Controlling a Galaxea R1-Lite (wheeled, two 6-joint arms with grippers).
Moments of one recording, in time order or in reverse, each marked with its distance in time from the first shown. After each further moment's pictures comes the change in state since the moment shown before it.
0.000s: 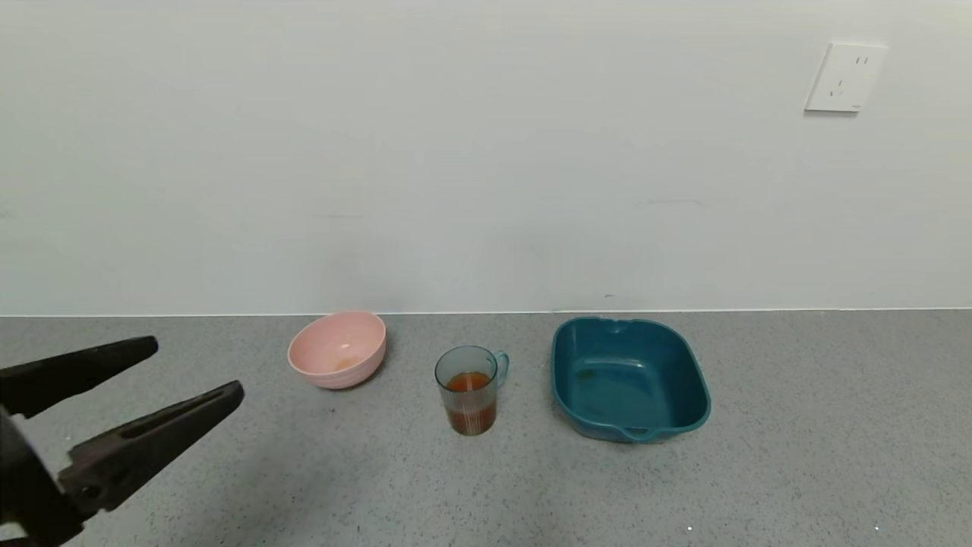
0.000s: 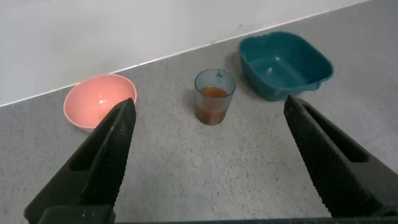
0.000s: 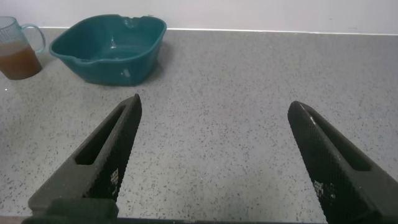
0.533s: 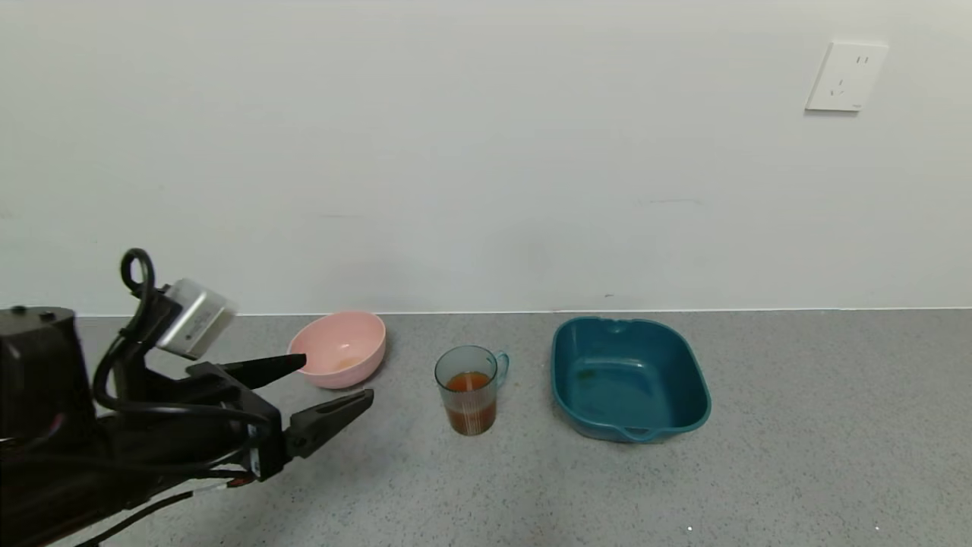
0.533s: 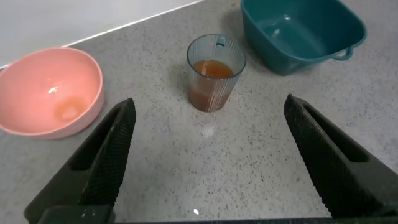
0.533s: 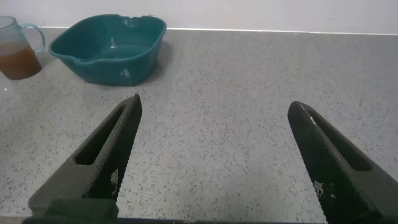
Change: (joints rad) left arm -0.014 0.438 0.117 -0.396 -0.083 0.040; right arm 0.000 0.000 0.000 0.000 0.000 0.000
